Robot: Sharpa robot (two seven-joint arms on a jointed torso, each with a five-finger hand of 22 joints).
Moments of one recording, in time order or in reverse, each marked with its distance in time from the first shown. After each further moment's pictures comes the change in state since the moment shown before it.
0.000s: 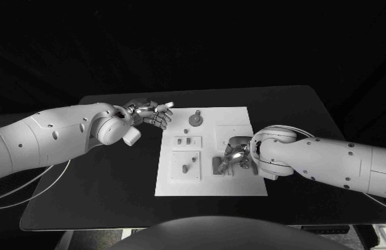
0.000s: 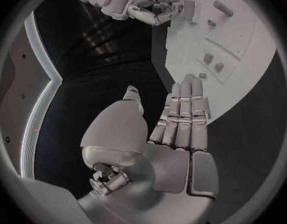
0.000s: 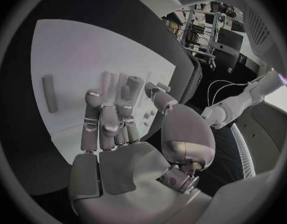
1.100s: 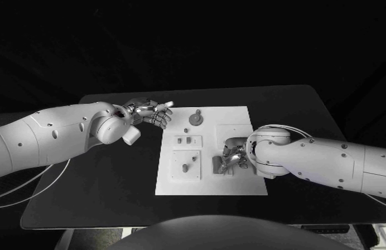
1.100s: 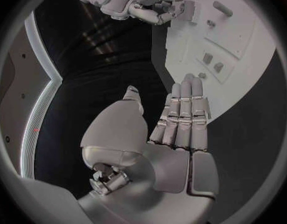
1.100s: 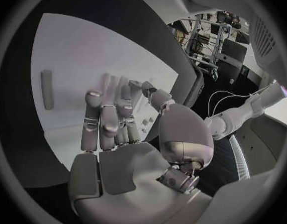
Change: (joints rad) left arm 0.000 -0.004 0.000 0.001 0.000 0.003 0.000; left_hand 0.000 0.000 0.002 -0.002 0.000 0.000 0.000 0.000 -0.001 0.000 0.000 0.000 0.000 0.000 0.000 0.000 0.001 0.000 0.000 0.000 0.000 0.001; right arm -0.006 0.033 0.000 -0.012 -0.086 0.051 -0.013; right_hand 0.037 0.038 -0.026 -0.032 0.000 0.018 -0.004 0.011 0.006 0.011 -0.003 0.004 -0.004 0.014 -0.001 0.004 0.008 0.000 0.005 -0.002 0.000 0.000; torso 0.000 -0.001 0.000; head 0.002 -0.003
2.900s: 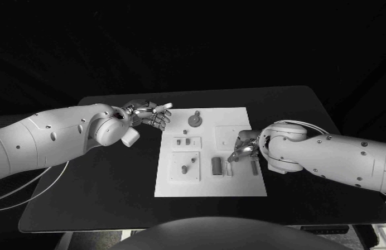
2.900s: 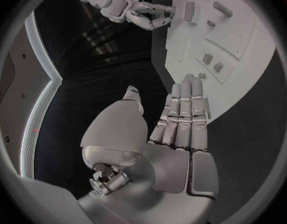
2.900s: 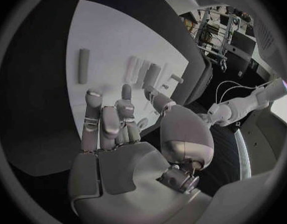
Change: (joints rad) left arm 0.000 0.000 0.000 -0.001 0.000 0.004 -0.001; left_hand 0.000 0.000 0.002 0.002 0.000 -0.004 -0.004 0.000 0.000 0.000 0.000 0.000 0.000 0.000 0.000 -0.004 0.001 0.000 0.000 0.000 0.000 0.000; right arm 0.040 -0.102 0.003 0.017 -0.001 -0.066 -0.015; right_hand -0.060 -0.002 -0.001 0.082 0.000 0.007 -0.004 -0.005 -0.002 0.027 -0.001 0.000 -0.012 0.030 -0.009 0.000 0.004 0.001 0.018 -0.004 -0.004 -0.007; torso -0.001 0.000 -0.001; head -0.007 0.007
